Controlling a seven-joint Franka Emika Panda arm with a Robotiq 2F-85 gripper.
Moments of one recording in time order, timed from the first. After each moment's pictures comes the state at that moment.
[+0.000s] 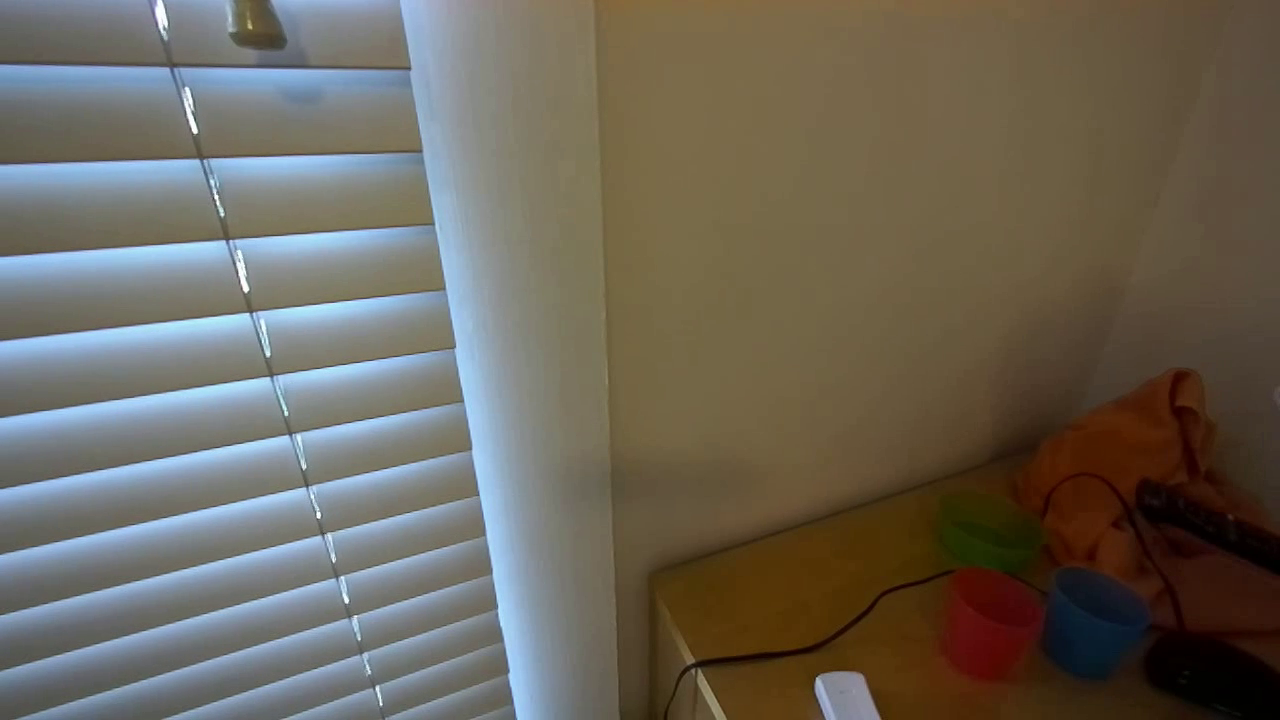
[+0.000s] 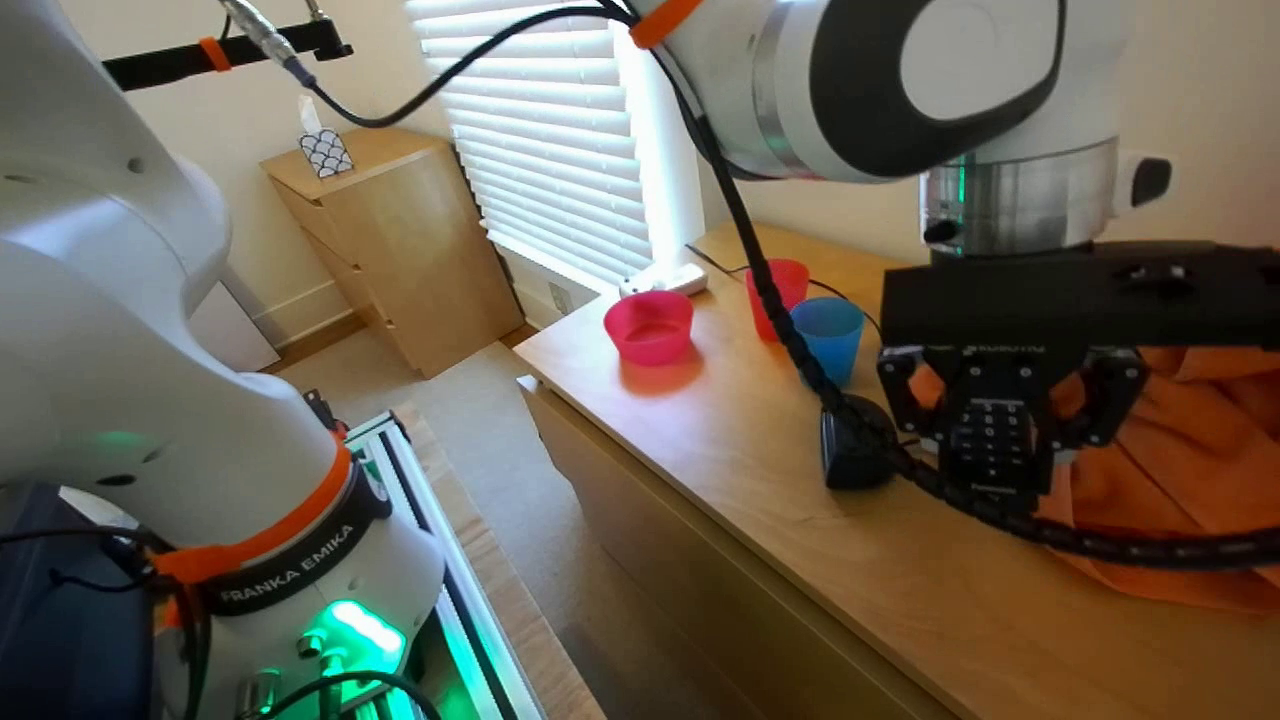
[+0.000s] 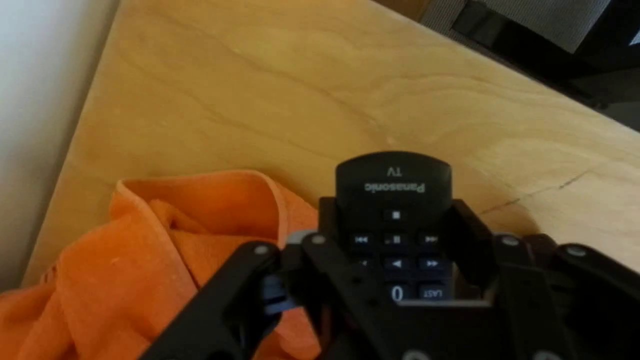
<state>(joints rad) -0.33 0.15 -0.25 -2.39 -0.36 2.57 -0.82</state>
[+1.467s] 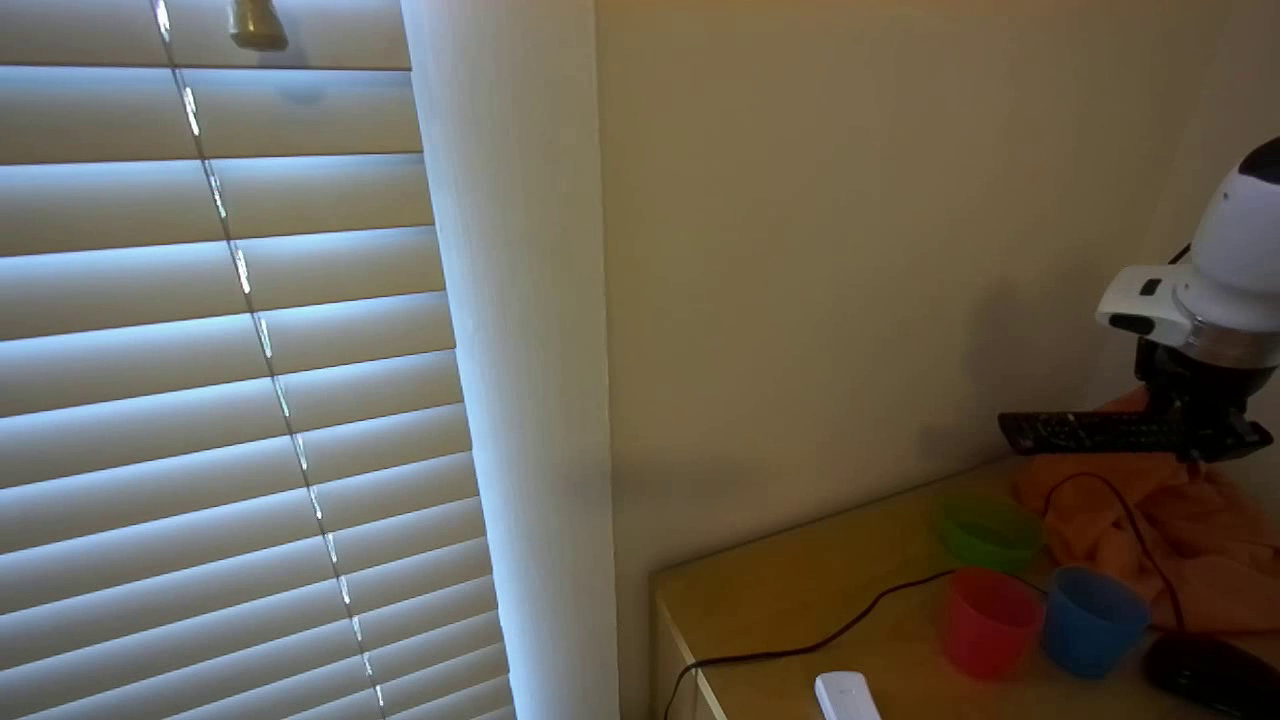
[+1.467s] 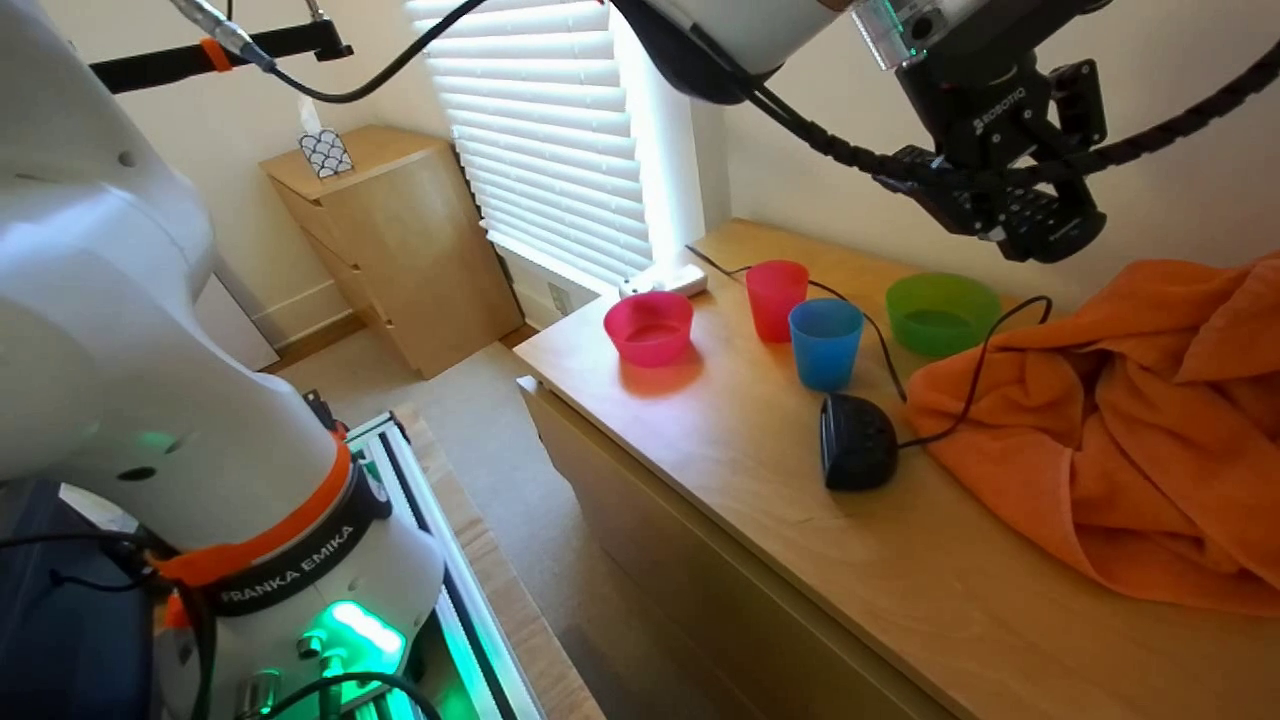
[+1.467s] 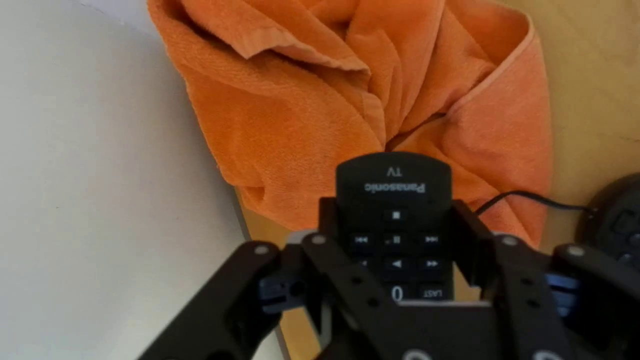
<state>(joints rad) -0.19 0.10 -0.16 -2.26 -0.90 2.66 -0.78</state>
